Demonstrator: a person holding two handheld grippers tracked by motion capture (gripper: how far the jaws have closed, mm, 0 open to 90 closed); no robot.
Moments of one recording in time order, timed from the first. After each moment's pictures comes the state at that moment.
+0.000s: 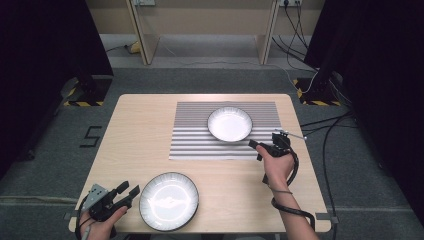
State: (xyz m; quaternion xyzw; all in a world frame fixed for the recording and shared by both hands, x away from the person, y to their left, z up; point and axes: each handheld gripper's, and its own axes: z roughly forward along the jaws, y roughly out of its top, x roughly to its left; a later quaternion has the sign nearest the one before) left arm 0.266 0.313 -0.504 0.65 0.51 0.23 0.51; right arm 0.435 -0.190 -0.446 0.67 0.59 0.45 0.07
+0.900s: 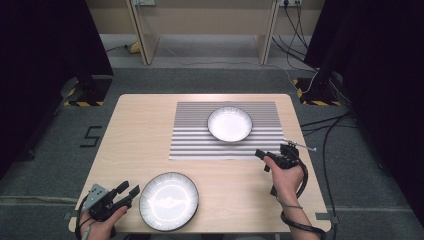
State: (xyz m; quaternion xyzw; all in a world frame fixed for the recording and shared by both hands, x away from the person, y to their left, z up) left arm 0.266 0.313 -0.503 0.65 0.51 0.23 0.51; right arm 0.402 -0.209 -0.450 0.67 0.60 0.44 0.07
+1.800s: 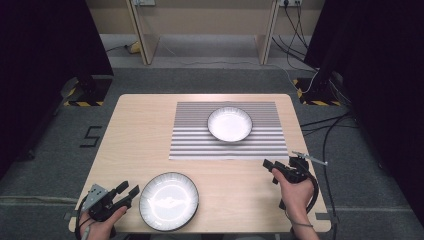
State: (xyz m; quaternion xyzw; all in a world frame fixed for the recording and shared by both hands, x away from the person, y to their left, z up) left arm 0.266 0.313 -0.503 0.65 0.51 0.23 0.51; right arm 0.363 -0.228 -0.453 0.66 0.60 0.45 0.09
